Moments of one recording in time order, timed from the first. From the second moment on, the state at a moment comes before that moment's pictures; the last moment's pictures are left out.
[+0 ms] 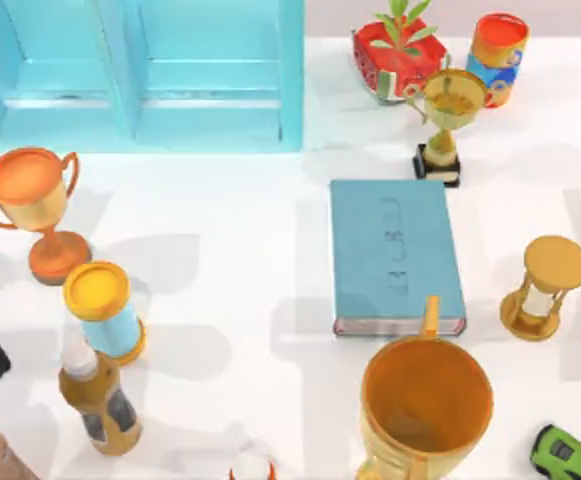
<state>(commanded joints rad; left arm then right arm) 0.00 0.00 0.00 0.00 0.00 0.00 0.00 0.00 0.00 0.00 0.00 0.00</state>
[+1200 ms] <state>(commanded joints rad) 0.47 0.95 0.79 -0.90 0.02 1.57 0.00 0.00 0.00 0.00 0.00 0.00</state>
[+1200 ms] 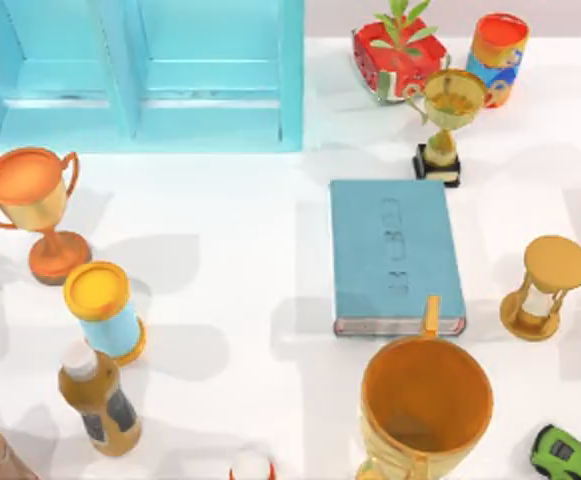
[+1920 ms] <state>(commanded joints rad) 0.69 1.32 1.04 -1.30 0.00 2.27 0.00 0.00 0.00 0.00 0.00 0.00</state>
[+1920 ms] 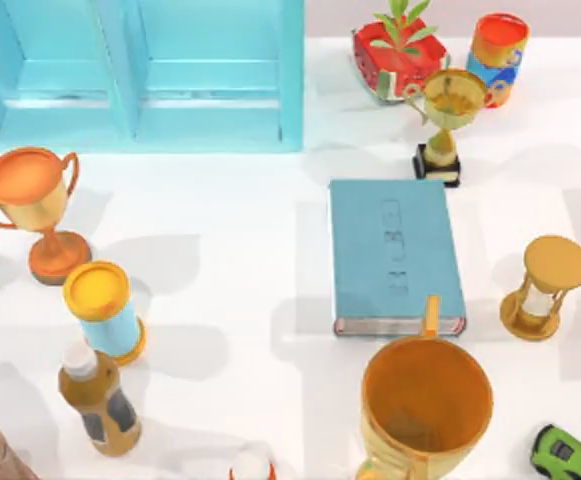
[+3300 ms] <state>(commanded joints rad) 0.69 1.42 0.71 -0.86 0.00 2.28 0.00 0.00 0.00 0.00 0.00 0.00</state>
